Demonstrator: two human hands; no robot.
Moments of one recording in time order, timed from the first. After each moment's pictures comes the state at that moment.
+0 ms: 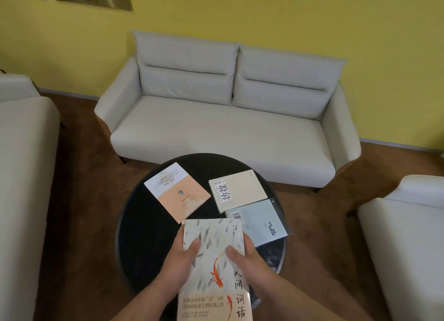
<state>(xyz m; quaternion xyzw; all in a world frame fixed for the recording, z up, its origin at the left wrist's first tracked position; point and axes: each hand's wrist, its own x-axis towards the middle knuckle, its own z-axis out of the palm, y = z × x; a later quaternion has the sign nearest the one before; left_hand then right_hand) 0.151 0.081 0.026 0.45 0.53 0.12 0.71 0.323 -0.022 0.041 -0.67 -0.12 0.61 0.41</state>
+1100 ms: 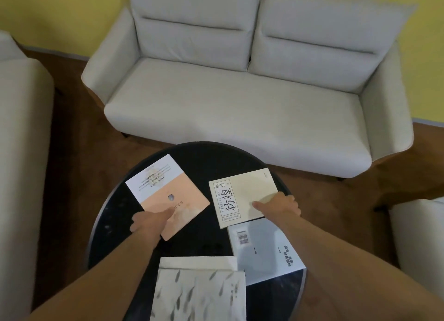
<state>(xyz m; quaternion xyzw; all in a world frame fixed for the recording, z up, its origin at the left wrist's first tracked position) 0.206 0.268 -0.101 0.28 0.82 0.09 0.49 0.512 0.161 -0.079 -0.91 -0.24 0.34 -0.04</state>
